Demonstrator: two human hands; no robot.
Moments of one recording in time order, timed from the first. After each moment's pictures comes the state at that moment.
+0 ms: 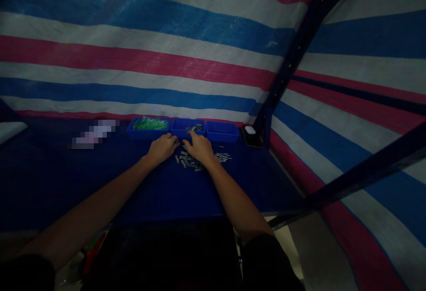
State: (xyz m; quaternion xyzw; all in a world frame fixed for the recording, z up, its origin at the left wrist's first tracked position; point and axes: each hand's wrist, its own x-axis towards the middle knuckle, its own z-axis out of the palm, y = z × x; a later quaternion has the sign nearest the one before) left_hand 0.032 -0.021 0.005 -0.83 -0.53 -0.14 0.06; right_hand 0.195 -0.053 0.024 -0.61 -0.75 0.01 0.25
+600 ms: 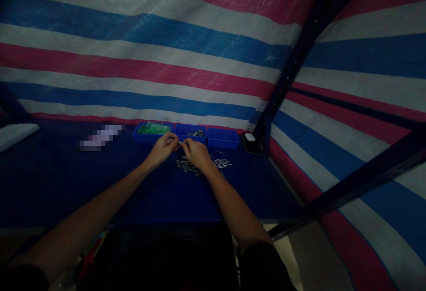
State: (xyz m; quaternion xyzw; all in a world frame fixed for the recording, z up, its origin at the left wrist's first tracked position) left_hand 0.036 -0.031 0.015 -0.68 -0.38 -0.50 -0.37; right_hand 0.184 -0.057 0.025 -0.52 -0.79 0.00 0.31
